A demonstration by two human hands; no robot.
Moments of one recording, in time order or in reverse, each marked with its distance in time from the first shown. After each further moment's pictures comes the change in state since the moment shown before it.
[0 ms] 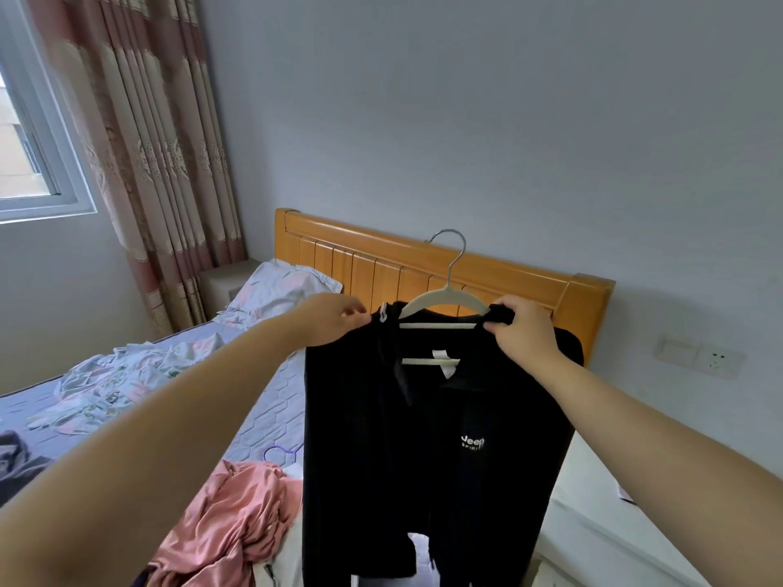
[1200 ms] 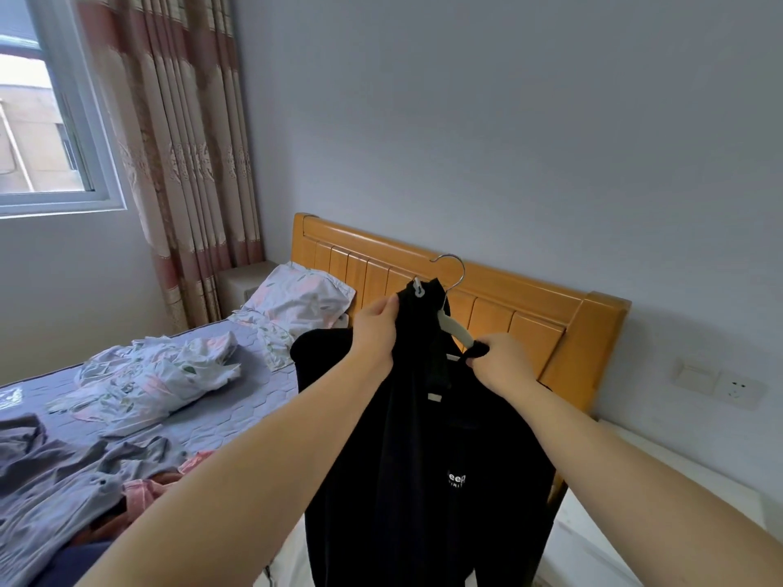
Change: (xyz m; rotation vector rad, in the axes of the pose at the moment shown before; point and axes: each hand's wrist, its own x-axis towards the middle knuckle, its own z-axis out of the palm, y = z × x) left_hand -0.010 0.085 0.043 -1.477 0.373 -0.267; right_hand -0.011 -0.010 0.032 -0.156 -0.223 0.149
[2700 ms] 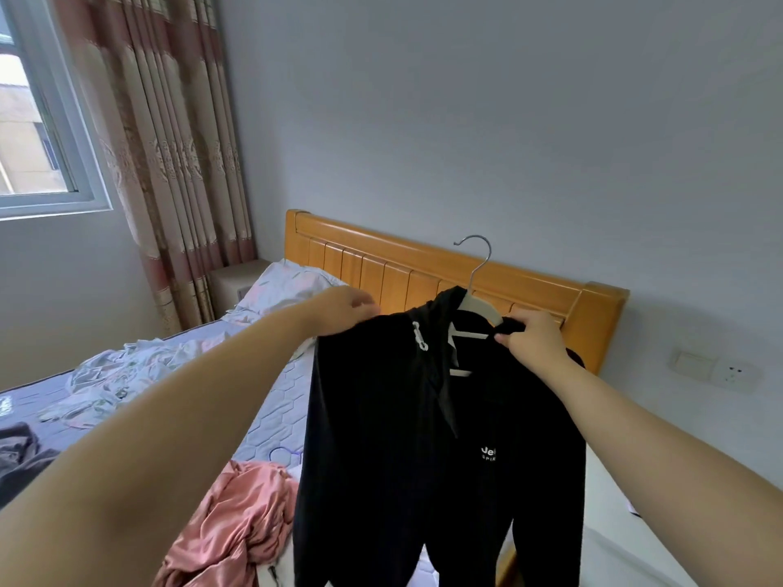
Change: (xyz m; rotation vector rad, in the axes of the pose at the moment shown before) left_hand 0.060 0.045 -0.078 1.384 -0.410 0.224; right_hand 0.021 0.021 -0.024 0.184 0.132 -0.025
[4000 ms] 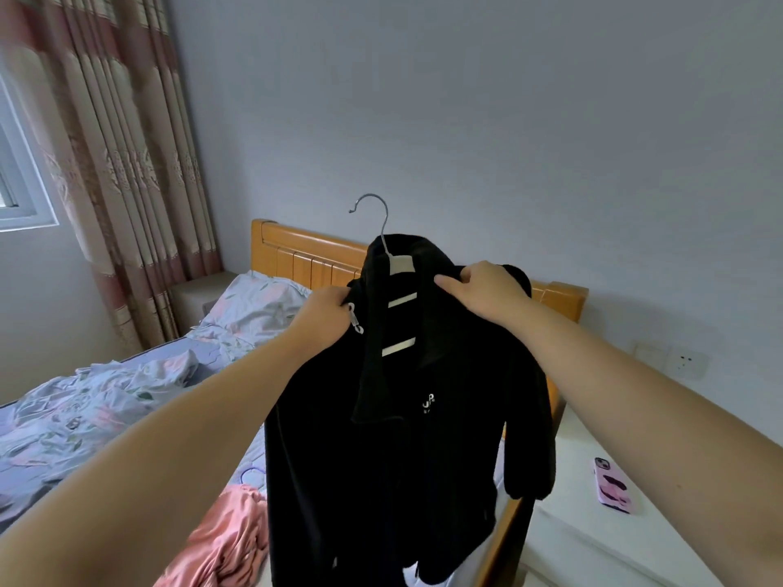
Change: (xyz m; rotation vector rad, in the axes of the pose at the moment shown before) left_hand -0.005 0.055 0.015 -0.305 0.338 -0.042; right_hand 0.022 -0.073 -0.037 -0.312 -0.089 -0.126
